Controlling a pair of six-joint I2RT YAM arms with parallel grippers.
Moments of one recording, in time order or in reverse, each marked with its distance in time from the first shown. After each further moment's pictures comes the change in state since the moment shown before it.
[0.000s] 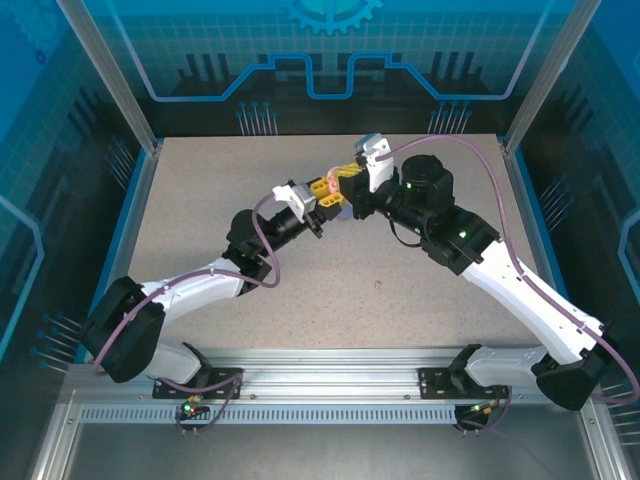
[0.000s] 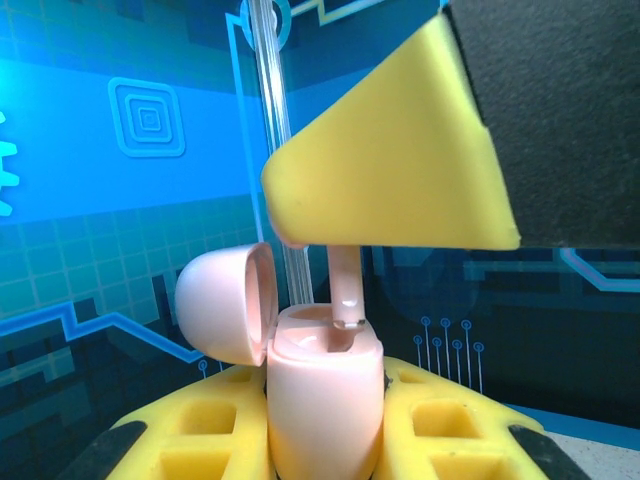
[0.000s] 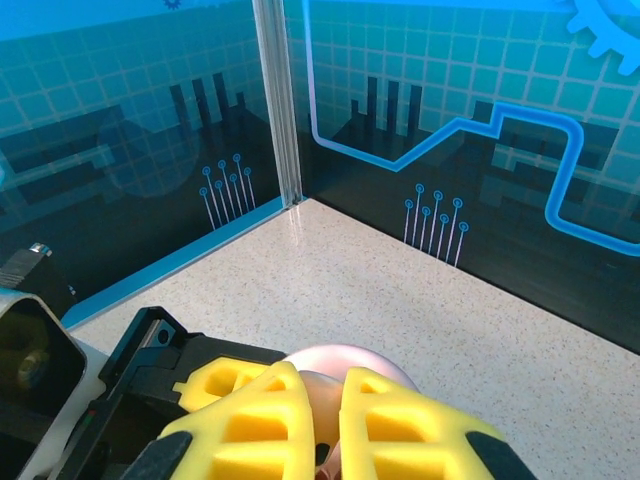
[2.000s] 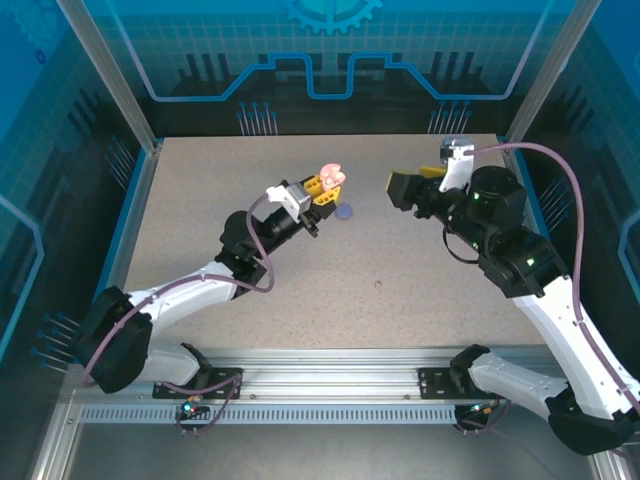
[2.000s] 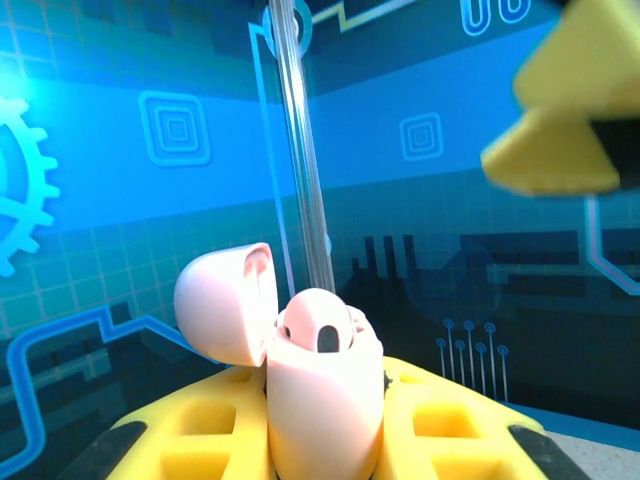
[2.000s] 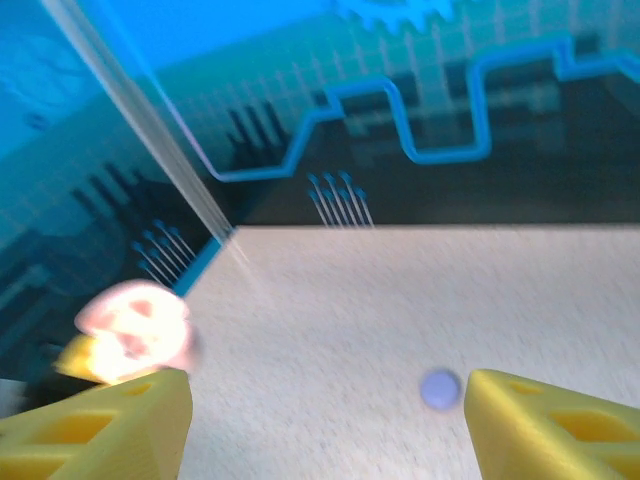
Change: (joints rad) left arm -0.003 -0.079 -0.015 -0.060 -0.056 0.039; right arm -0.199 -0.230 -0.029 -0.274 0.064 0.362
